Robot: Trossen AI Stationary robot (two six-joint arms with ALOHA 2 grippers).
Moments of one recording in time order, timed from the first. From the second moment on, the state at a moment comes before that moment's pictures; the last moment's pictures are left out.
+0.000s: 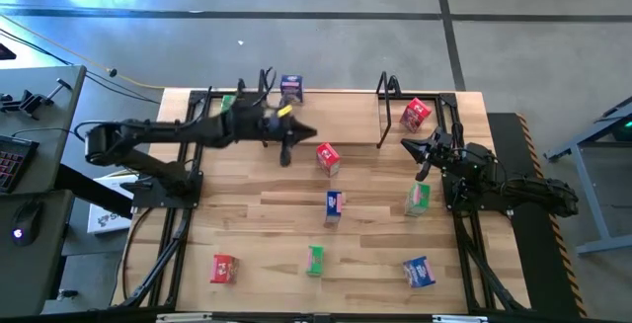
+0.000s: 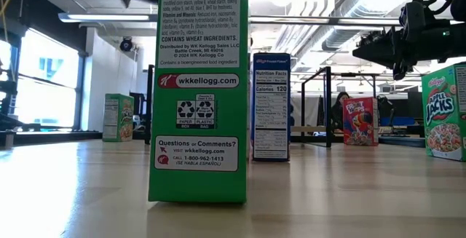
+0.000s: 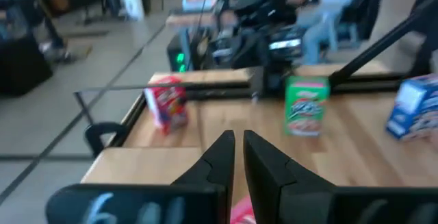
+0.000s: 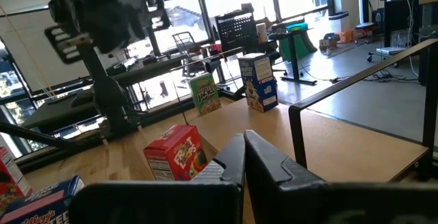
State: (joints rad) left arm 0.27 1.31 0.84 0.29 0.17 0.15; right arm -0.25 0.01 0.01 0.05 0.20 0.23
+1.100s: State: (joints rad) left arm 0.46 1.29 0.46 0.89 0.55 0.01; right arm -0.25 0.01 0.01 0.26 0.26 0.17
